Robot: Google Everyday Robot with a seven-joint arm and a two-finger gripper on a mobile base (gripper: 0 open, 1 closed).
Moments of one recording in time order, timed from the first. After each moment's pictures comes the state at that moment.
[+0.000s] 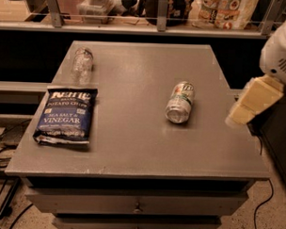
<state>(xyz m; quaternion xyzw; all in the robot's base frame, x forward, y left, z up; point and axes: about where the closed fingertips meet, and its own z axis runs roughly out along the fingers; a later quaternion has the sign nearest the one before) 0.465 -0.206 0.980 -0.48 0.85 -0.07 0.20</state>
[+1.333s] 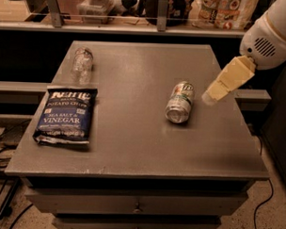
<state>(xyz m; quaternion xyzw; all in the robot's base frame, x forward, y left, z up) 0.515 -0.184 0.965 -0.40 0.89 0.04 0.21</state>
